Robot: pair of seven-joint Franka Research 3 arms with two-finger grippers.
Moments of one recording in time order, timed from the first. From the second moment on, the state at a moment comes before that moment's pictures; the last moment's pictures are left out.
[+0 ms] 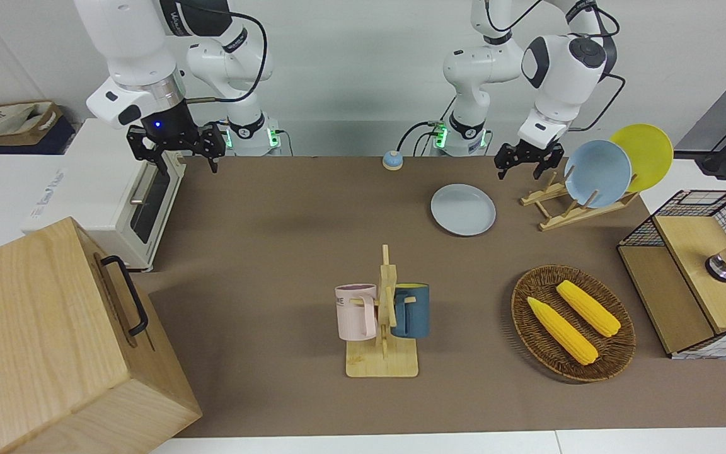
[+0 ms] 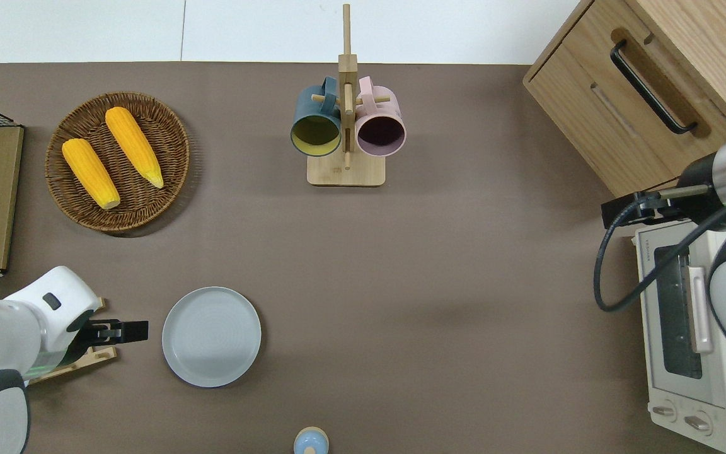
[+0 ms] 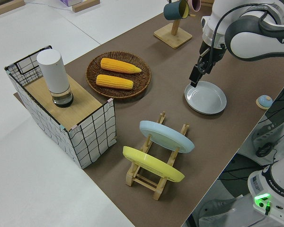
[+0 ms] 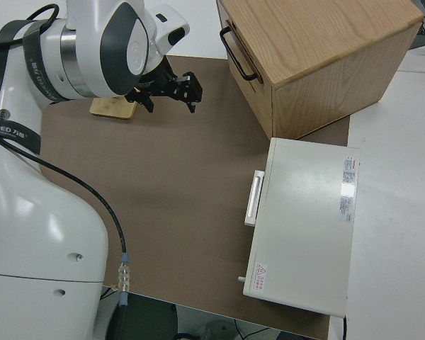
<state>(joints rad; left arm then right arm) 0.10 -0.38 -0.11 -2.40 -0.08 2.02 0.04 -0.07 0.06 0.16 -1.49 -0.04 1.53 0.02</state>
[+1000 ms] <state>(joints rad) 0.10 -0.35 -0.11 -2.61 -0.08 2.34 0.09 -0.07 0.06 0.16 -1.49 -0.04 1.53 0.02</state>
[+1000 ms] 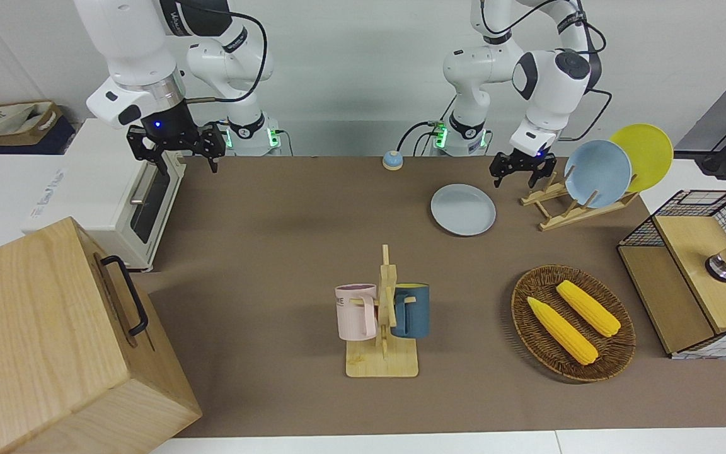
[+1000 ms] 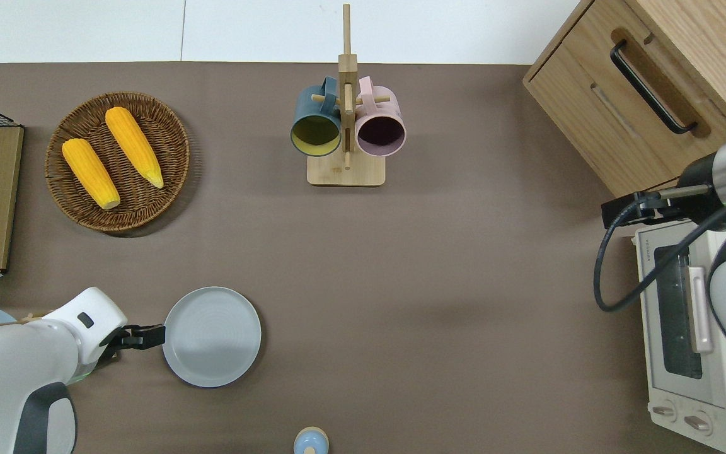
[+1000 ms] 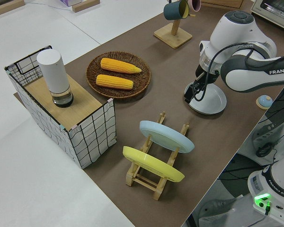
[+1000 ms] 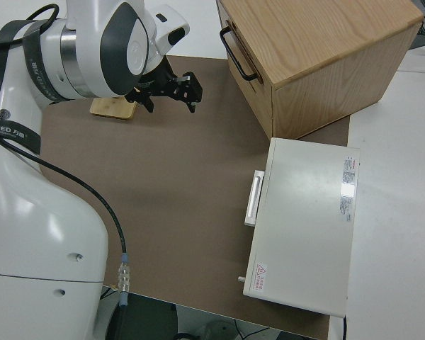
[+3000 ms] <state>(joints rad) 0.07 -0.20 -0.12 -2.70 -0.08 2.54 0.10 -0.07 0.06 0.16 -1.49 -0.04 1.53 0.02</state>
